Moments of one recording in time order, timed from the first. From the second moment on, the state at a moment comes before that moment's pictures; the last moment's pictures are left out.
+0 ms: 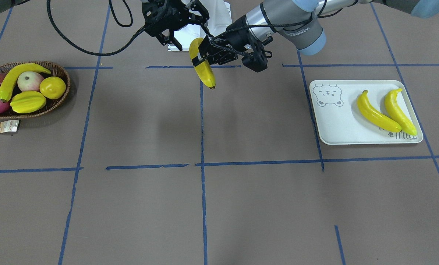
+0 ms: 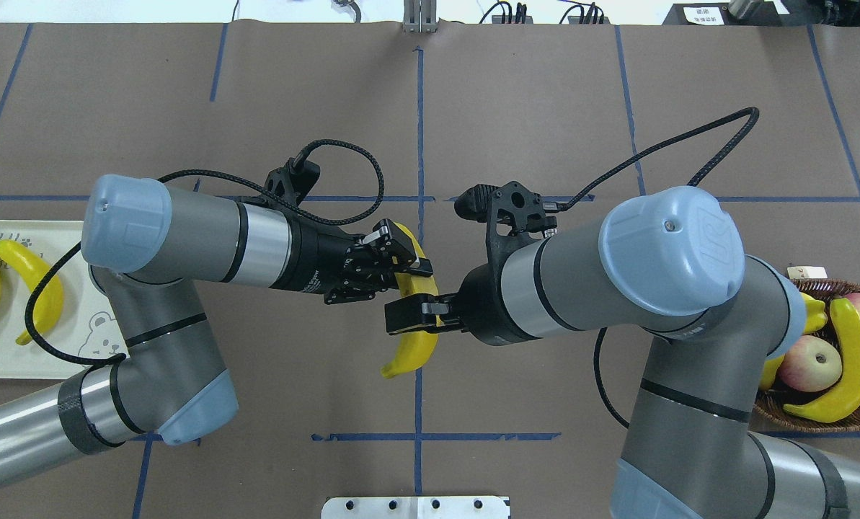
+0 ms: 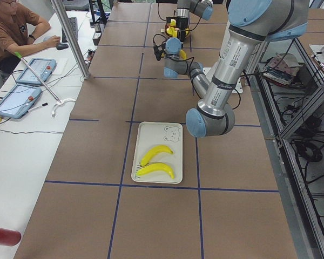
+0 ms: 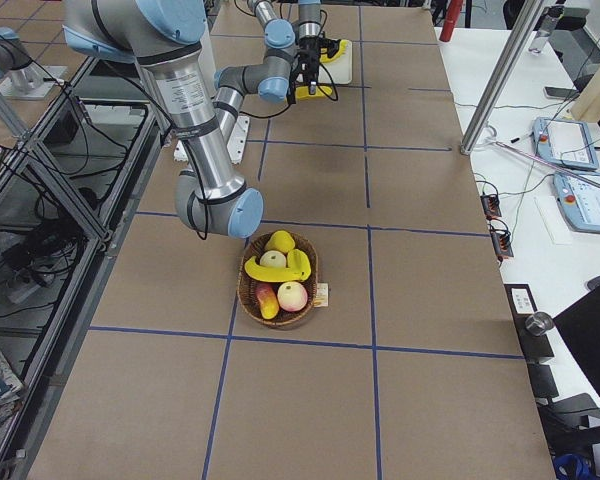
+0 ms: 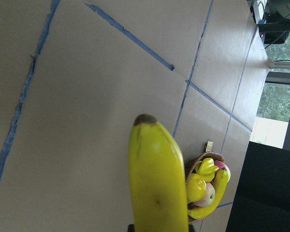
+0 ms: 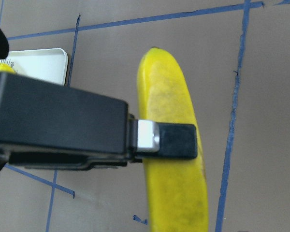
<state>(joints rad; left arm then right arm) -0.55 -2.09 -1.76 -2.50 -2.01 -1.90 0.44 -1.05 2.10 -1.34 1.93 1.32</state>
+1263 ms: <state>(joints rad) -0.80 -1.64 -1.95 -1.81 -2.01 -1.22 0.46 -1.10 2.12 -1.34 1.92 1.33</state>
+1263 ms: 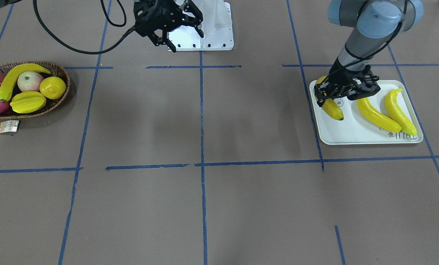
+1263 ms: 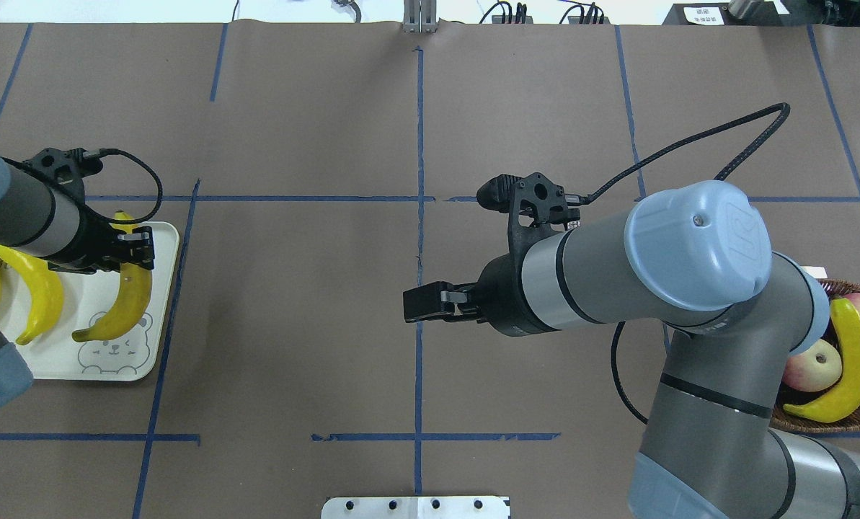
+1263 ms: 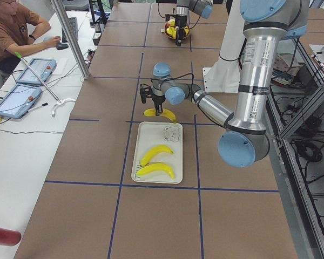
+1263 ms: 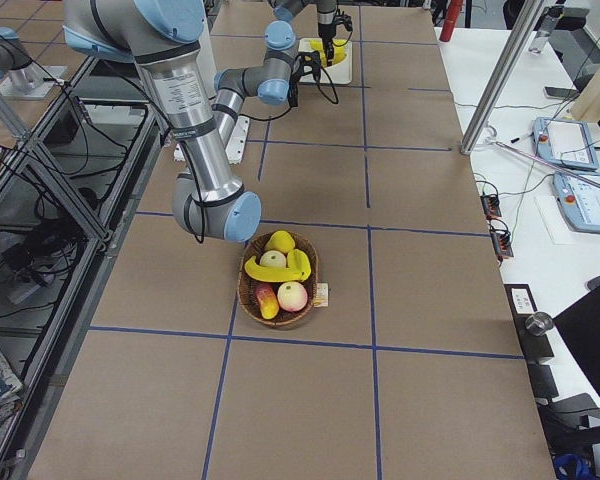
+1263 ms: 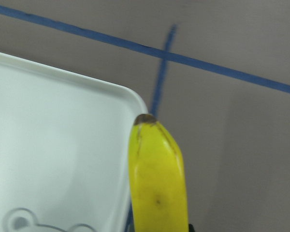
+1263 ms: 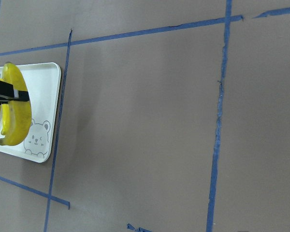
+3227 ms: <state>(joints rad) -0.87 -1.59 -1.79 -1.82 -2.02 -1.11 0.53 -1.21 2.14 -1.34 1.91 1.32</state>
